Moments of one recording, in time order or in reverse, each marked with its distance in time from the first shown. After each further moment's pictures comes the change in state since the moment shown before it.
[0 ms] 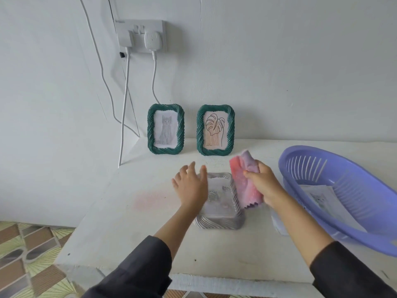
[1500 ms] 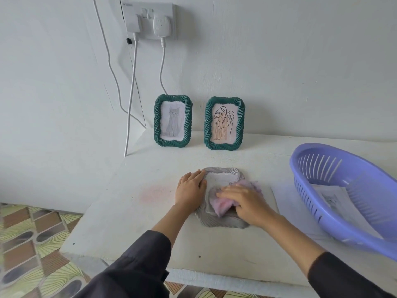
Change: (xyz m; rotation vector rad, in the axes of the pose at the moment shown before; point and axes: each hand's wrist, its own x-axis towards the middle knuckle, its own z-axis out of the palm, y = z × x) left_hand 0.029 -0.065 0.024 0.244 -0.199 0.287; right_hand -0.017 0.052 0.030 -0.861 -0.380 -0.582
